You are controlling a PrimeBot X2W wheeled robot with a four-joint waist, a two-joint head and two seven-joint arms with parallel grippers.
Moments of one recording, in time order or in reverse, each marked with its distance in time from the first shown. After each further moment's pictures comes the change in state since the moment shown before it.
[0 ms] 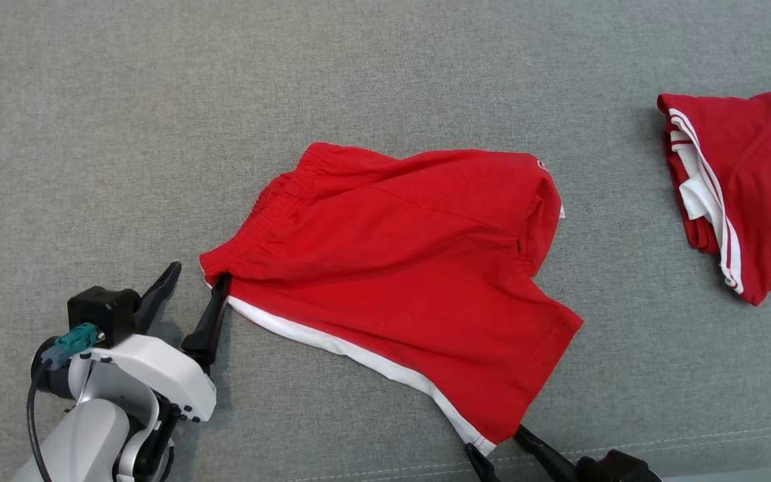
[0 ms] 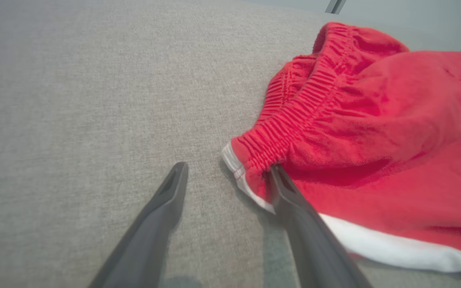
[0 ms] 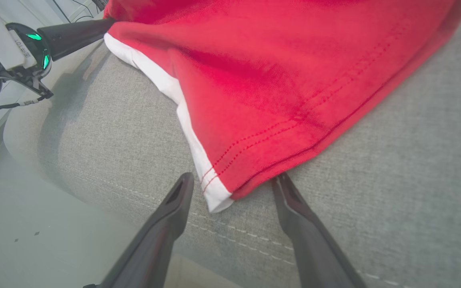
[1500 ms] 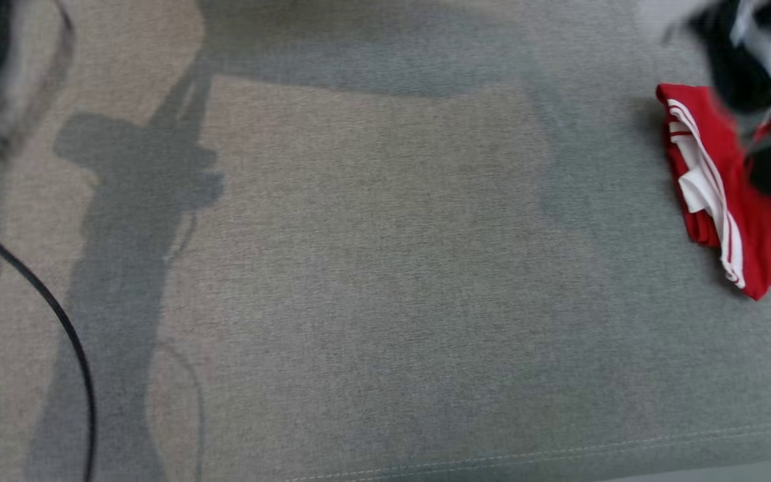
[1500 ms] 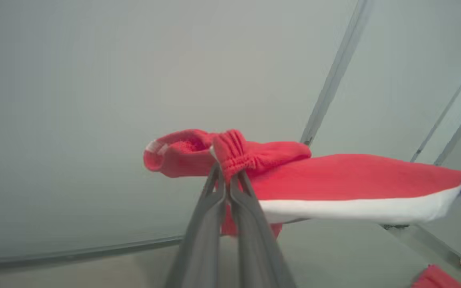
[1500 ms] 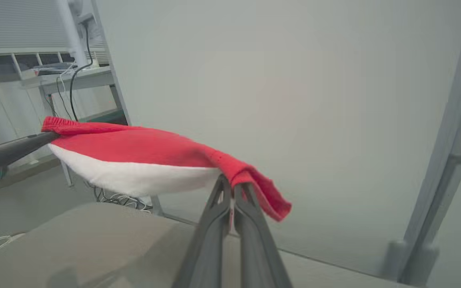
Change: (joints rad) left arm -0.924 -0.044 0.081 0.278 -0.188 -0.213 0.189; right arm -1.262 -0.122 0.029 0.286 0.363 0.000 0.156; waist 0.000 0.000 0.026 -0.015
